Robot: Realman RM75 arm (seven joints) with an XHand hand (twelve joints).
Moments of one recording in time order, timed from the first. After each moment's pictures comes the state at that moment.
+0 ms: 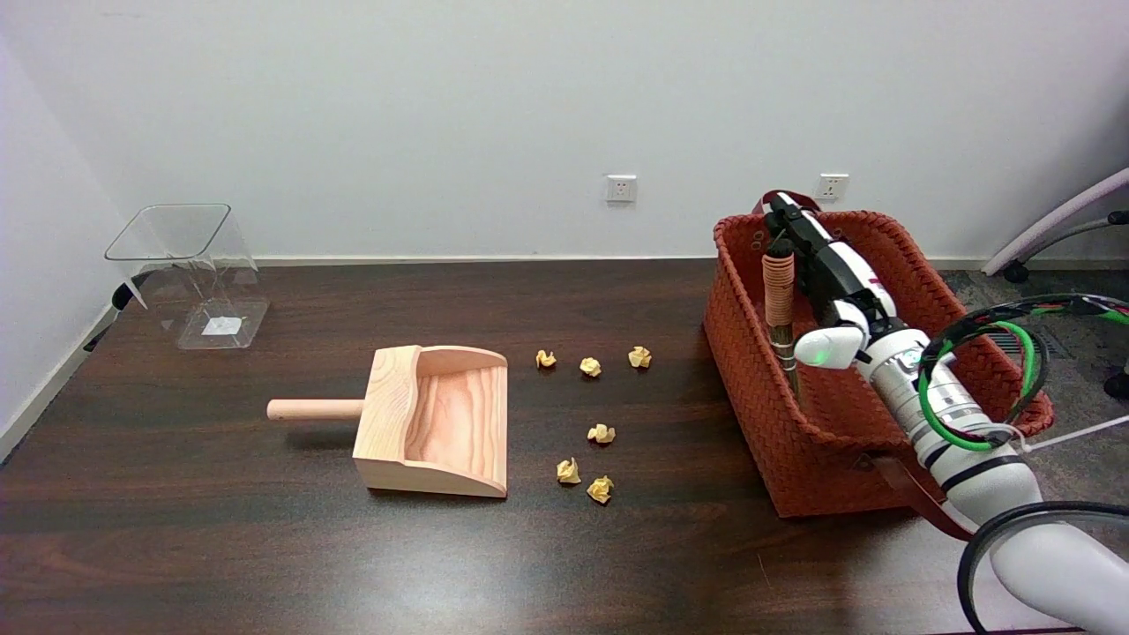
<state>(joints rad) -0.46 -0.83 1.47 -1.83 -1.65 0.57 0.50</state>
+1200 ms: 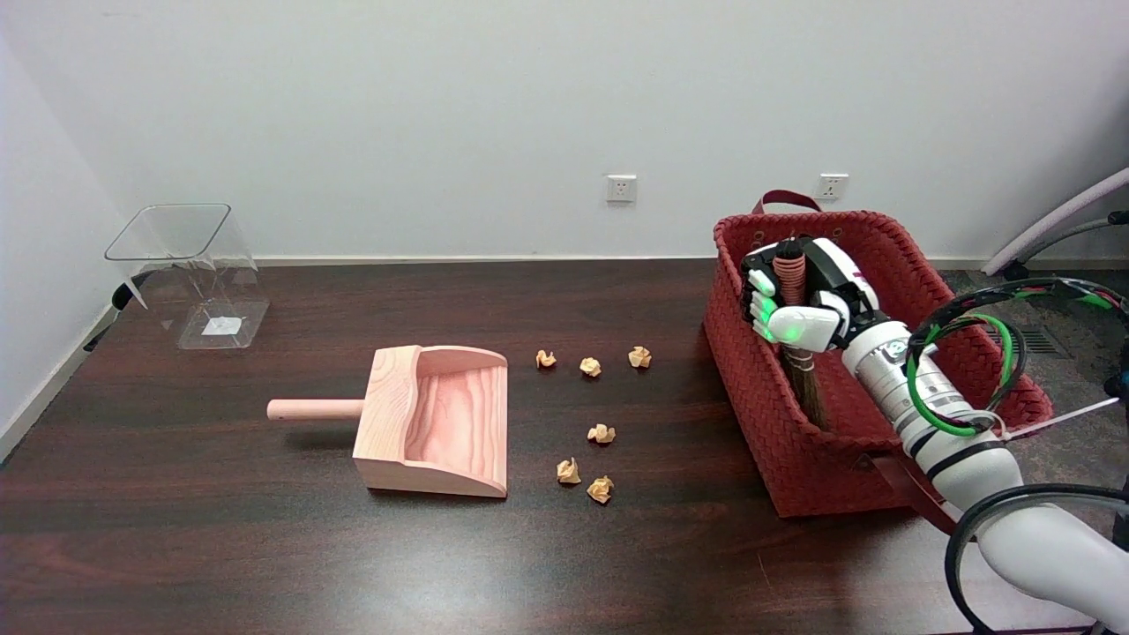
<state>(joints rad) -0.39 -0.80 1.42 -1.81 -1.58 0.56 0.50</state>
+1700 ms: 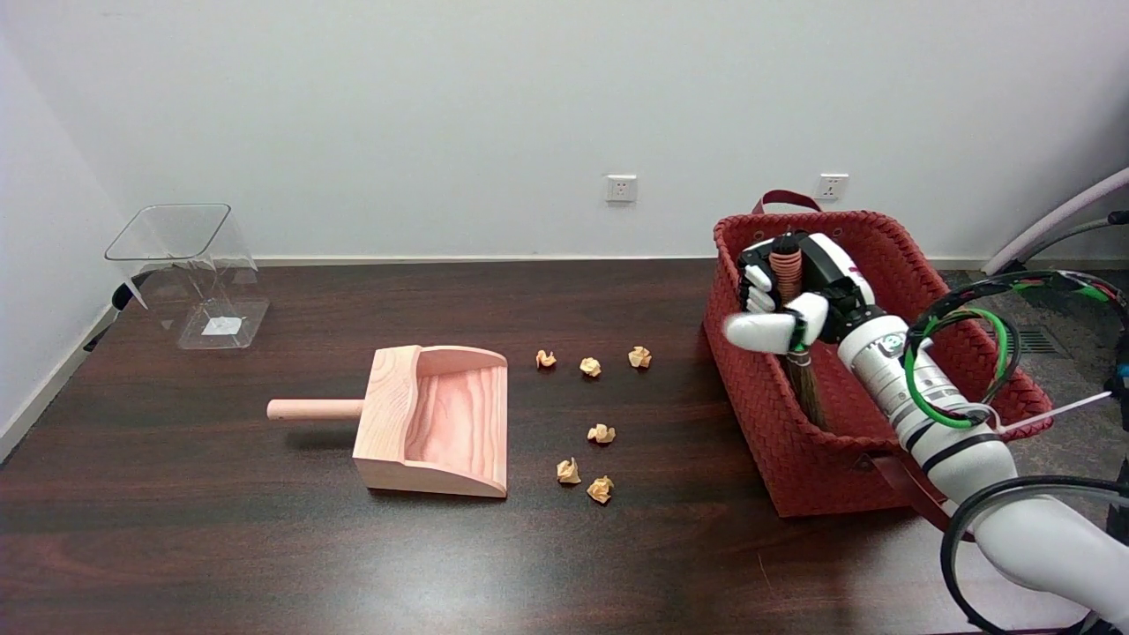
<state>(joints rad) -0.37 -0.79 1.41 -1.81 -1.56 0.55 0.49</state>
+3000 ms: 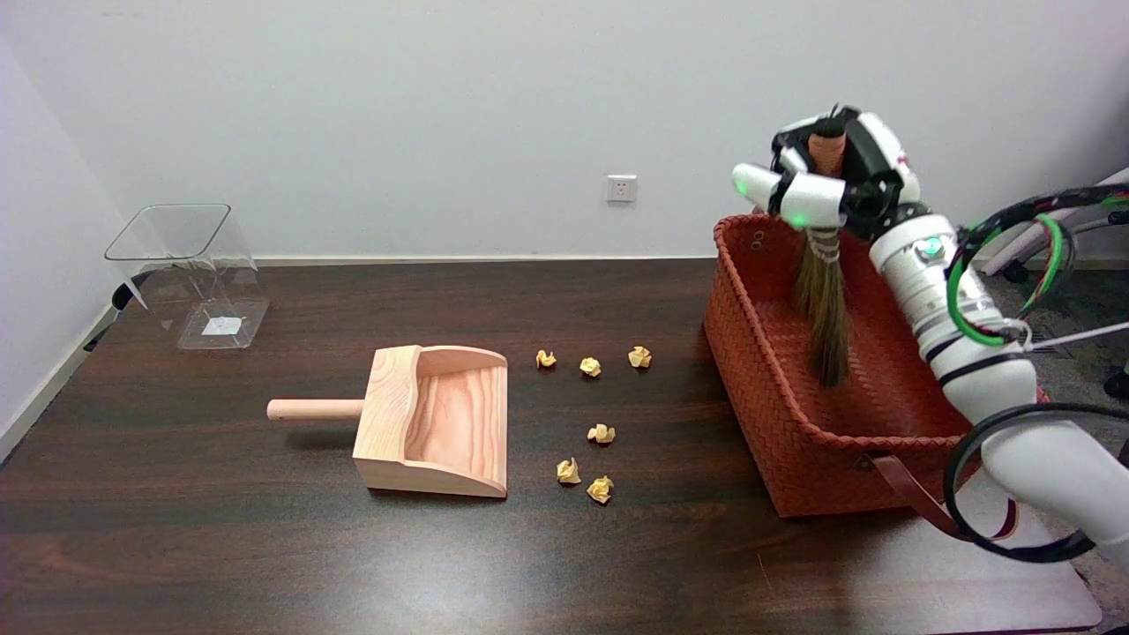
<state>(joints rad) -0.24 -0.78 1.52 -1.85 -1.57 0.55 0.44</state>
